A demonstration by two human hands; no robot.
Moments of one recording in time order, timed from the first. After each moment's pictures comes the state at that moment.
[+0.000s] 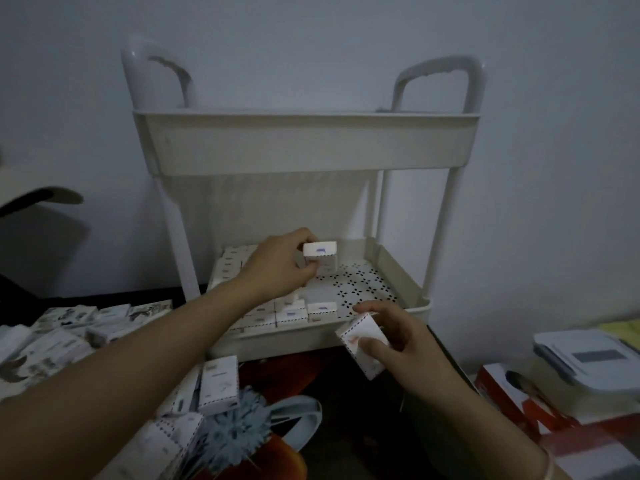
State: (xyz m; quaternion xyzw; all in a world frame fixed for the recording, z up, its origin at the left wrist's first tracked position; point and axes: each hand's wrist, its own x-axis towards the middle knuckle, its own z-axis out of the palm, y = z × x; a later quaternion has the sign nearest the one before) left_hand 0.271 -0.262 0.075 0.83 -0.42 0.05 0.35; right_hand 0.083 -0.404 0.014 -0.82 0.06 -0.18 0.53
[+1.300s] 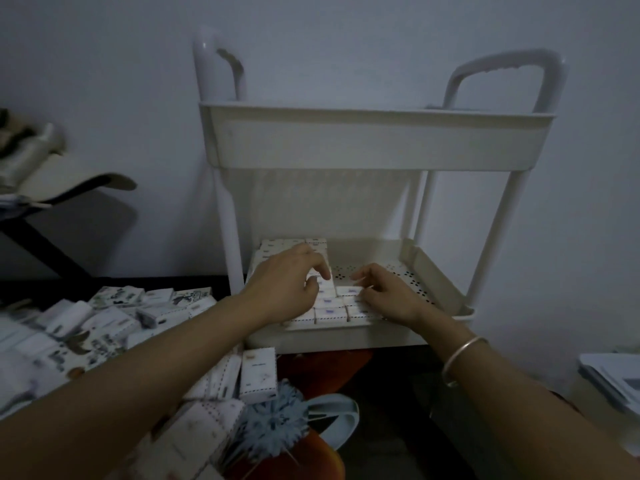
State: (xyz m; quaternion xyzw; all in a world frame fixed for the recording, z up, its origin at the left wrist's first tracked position) left_hand 0.271 -0.213 0.057 0.88 -0.42 0.11 0.20; right_hand 0.218 -0.422 0.012 -0.90 0.06 -0.09 0.41
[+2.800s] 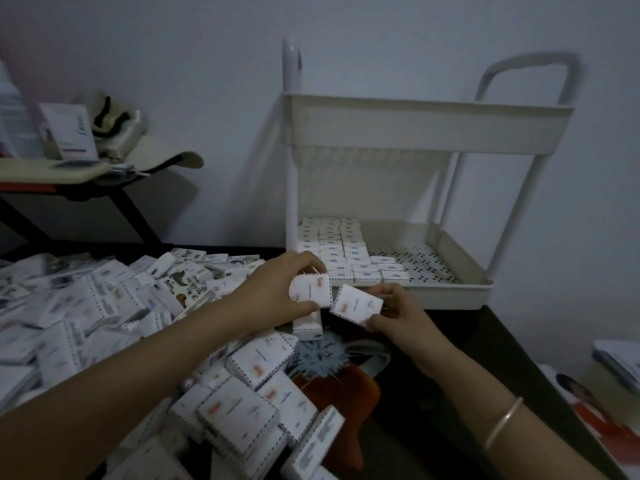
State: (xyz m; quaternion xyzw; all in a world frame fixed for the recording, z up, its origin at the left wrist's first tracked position) left_hand 0.211 -0.106 0.042 0.86 -0.42 0.05 0.28; right_hand 0.119 -0.317 -0.004 -0.76 0.11 -0.09 0.63
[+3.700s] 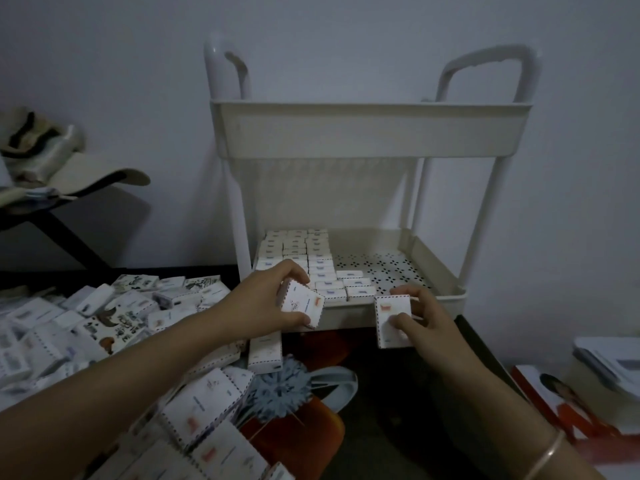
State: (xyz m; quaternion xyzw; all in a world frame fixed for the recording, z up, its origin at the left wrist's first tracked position) left_hand 0.234 -0.160 0.045 0.87 -0.39 -0.01 0.28; right_hand 0.101 -0.391 0.003 -0.78 0.15 -0.16 0.59
